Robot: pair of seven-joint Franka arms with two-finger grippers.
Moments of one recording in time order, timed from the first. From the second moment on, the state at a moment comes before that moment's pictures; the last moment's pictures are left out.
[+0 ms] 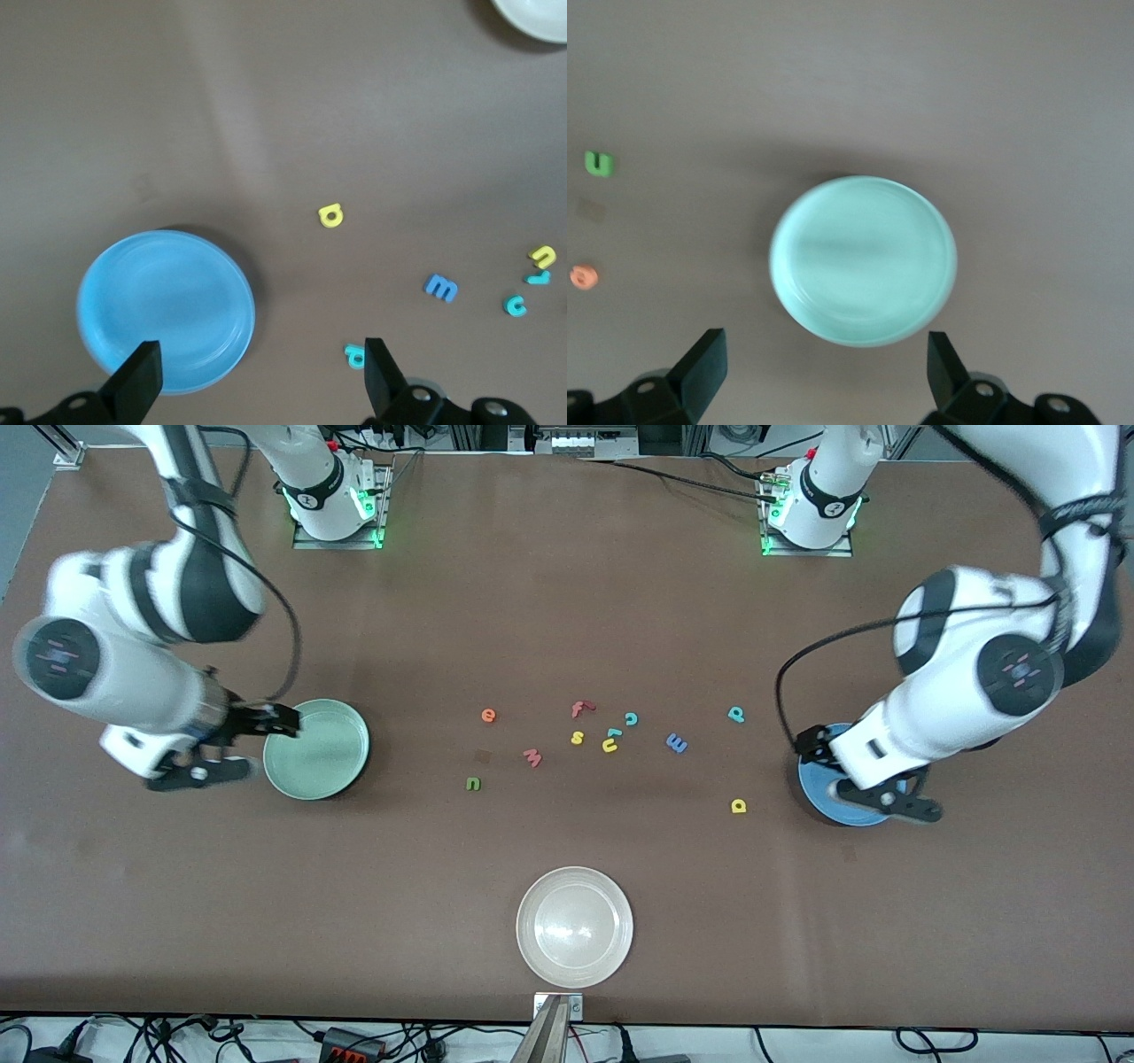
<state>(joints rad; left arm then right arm) -0.21 0.42 -0.01 -1.57 -0.03 1.92 0.05 0.26 0.35 -0.06 -1.67 -0.02 1.88 0.03</state>
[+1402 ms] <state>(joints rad) -0.32 0.76 0.01 -1.56 -0.03 2.19 -0.28 0.56 0.77 -0.06 -1.56 -0.02 2.27 0.54</state>
